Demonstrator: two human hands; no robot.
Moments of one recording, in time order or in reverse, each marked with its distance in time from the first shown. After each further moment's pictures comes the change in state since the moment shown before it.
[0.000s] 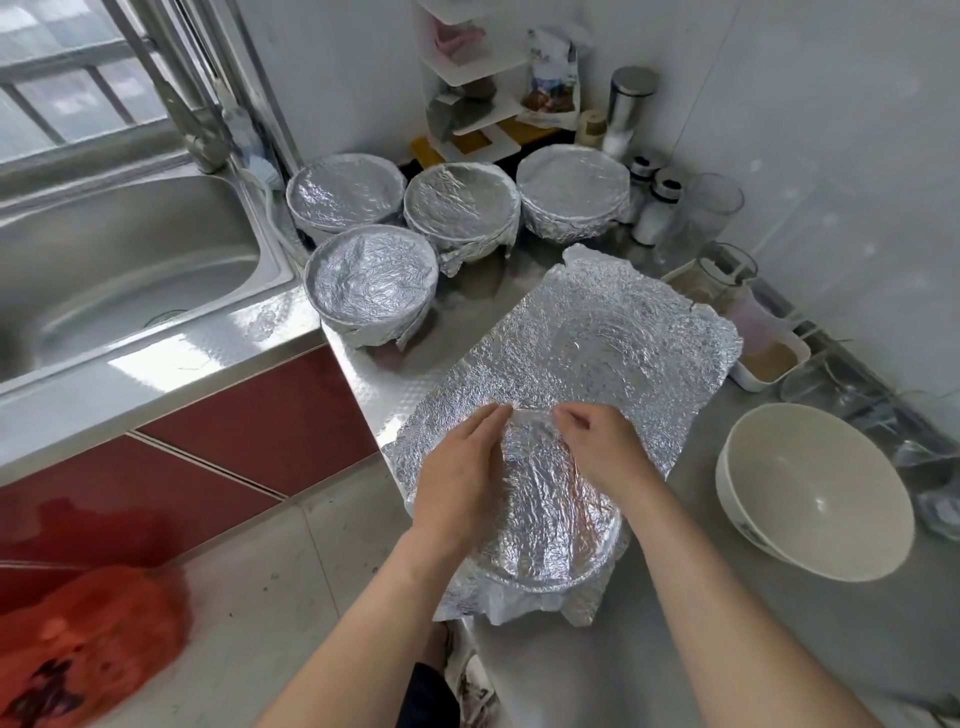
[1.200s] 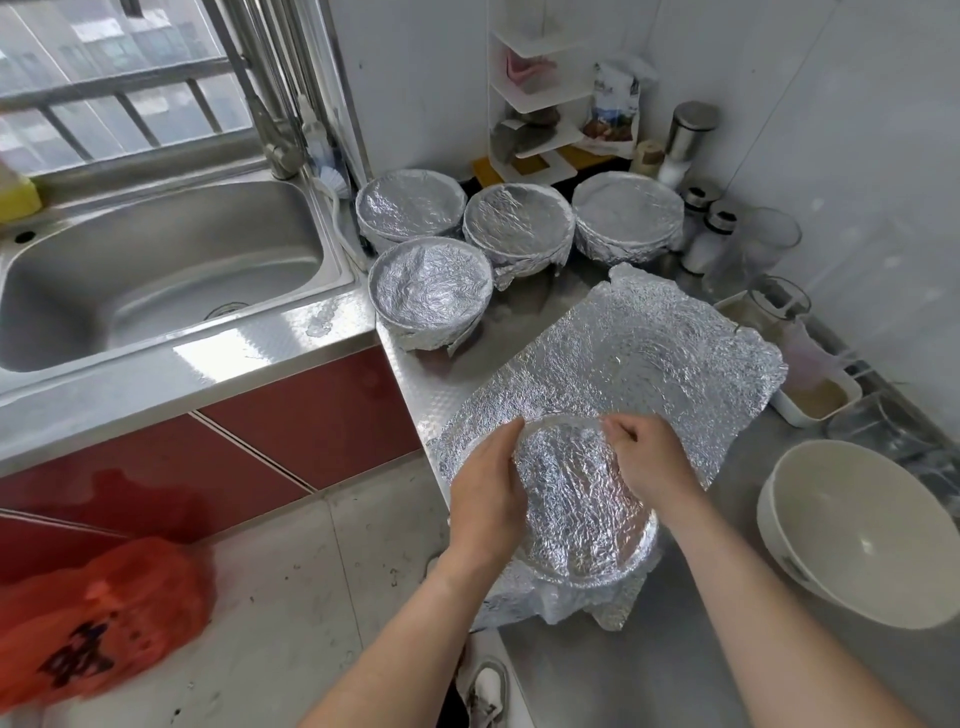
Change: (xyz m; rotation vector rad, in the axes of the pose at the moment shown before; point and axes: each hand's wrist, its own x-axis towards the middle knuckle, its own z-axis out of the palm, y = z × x) left_hand -0.016 -0.002 -0.004 -0.212 0.138 -0.226; right_hand 0.005 -0.005 0.000 0.026 0.049 -0.008
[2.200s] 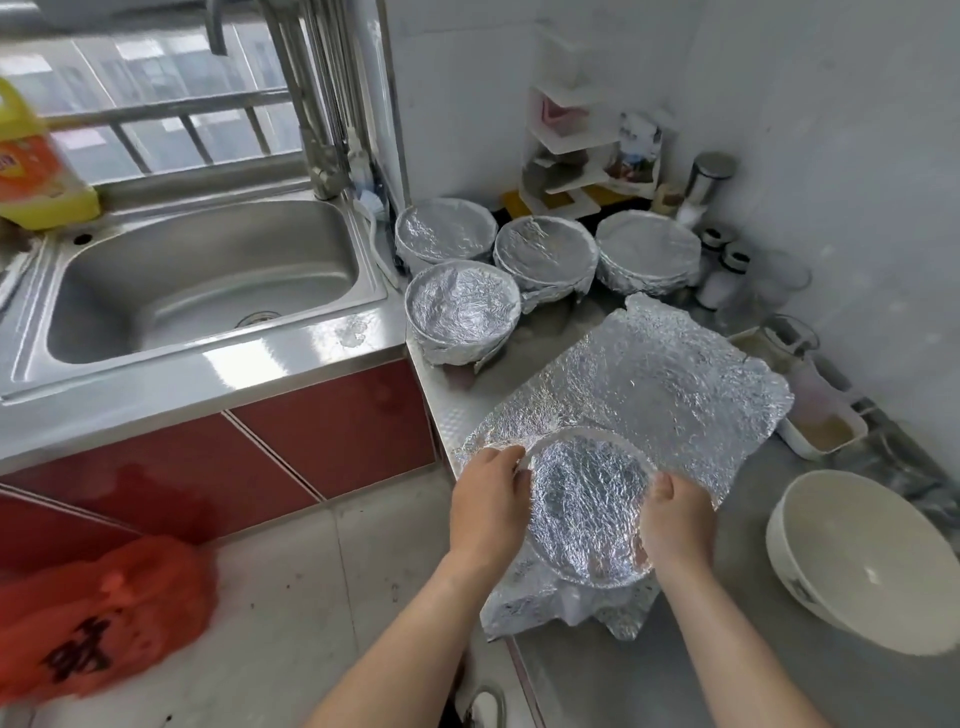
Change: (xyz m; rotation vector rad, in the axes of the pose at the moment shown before) left_hand -0.005 0.007 -0.034 0.149 -0.029 -0.064; right_hand -0.035 0.012 0.025 -0.096 0.423 0.187
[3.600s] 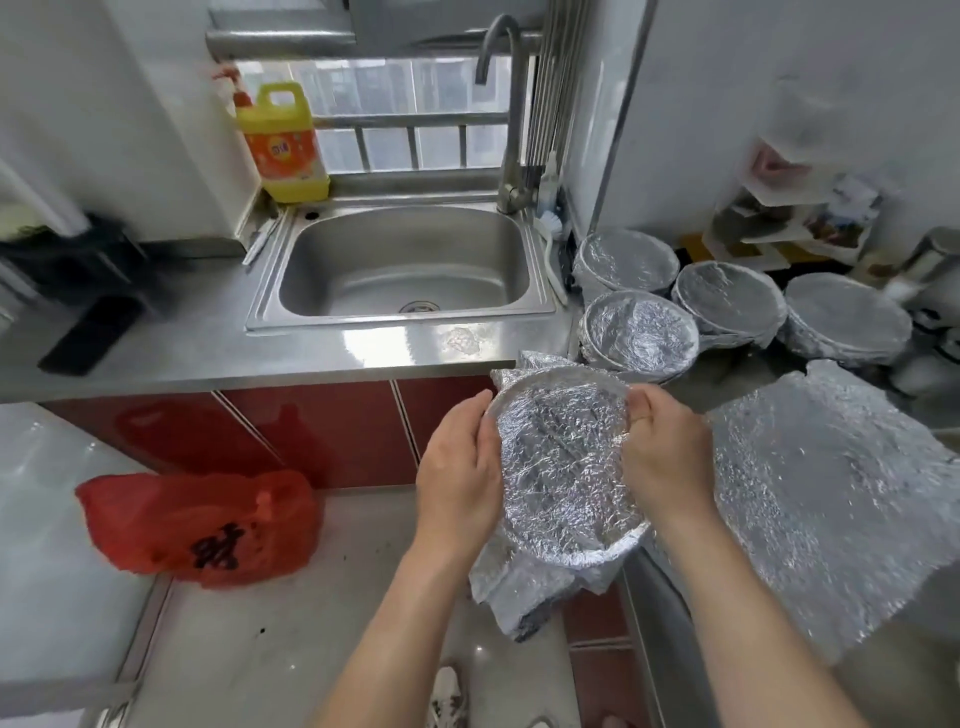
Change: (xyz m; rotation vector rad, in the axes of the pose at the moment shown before) left_hand -0.051 -0.082 -0.169 -0.307 0.506 -0.126; right_hand -0.099 -0.188 0.054 0.101 -0.217 -0.671
